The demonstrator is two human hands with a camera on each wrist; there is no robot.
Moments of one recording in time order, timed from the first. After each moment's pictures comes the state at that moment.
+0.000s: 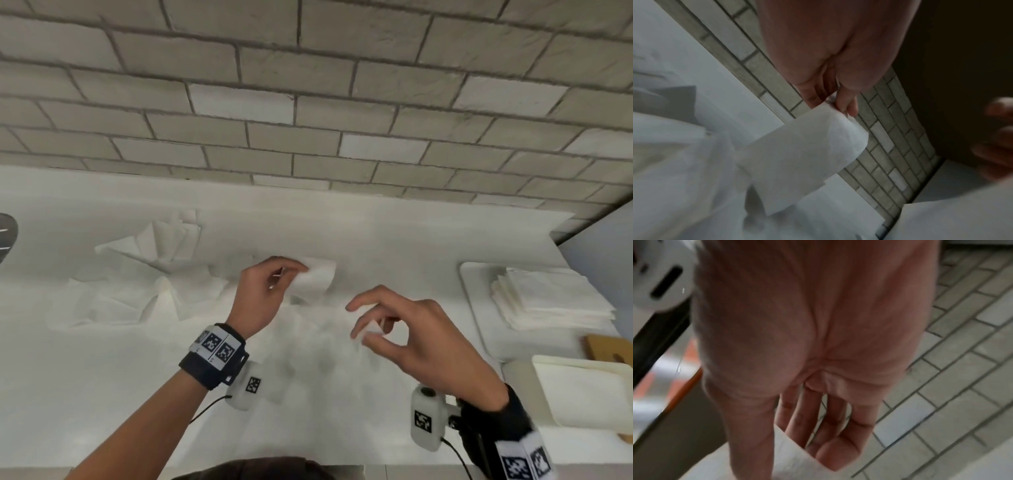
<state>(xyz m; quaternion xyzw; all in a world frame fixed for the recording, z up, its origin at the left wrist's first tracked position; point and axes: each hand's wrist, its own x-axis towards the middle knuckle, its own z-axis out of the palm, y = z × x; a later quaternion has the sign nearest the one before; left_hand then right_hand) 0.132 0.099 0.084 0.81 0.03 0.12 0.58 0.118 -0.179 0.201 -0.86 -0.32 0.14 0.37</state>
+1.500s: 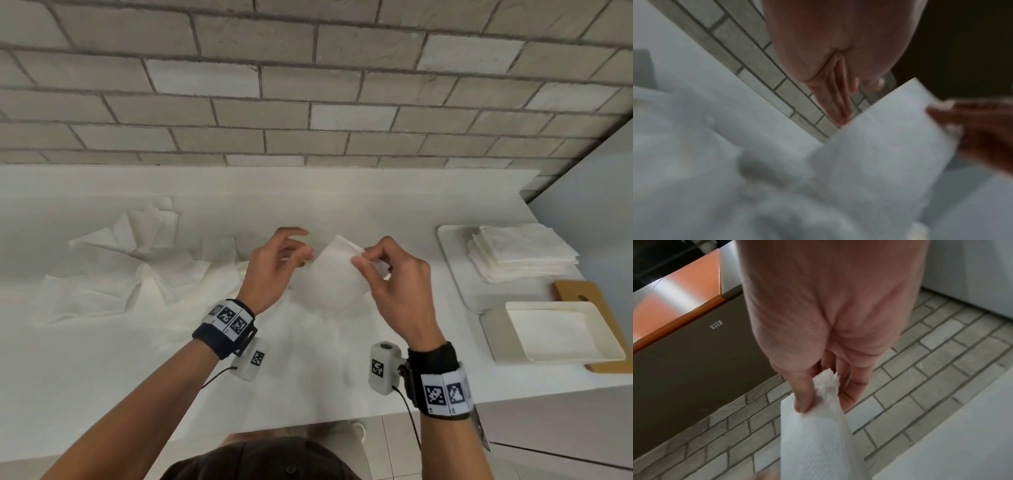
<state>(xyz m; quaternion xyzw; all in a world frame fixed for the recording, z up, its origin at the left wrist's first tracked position) 0.135 0.061 0.073 0.77 -0.02 0.07 0.63 0.118 -0.177 0.140 -0.89 -0.12 -0.11 0.44</state>
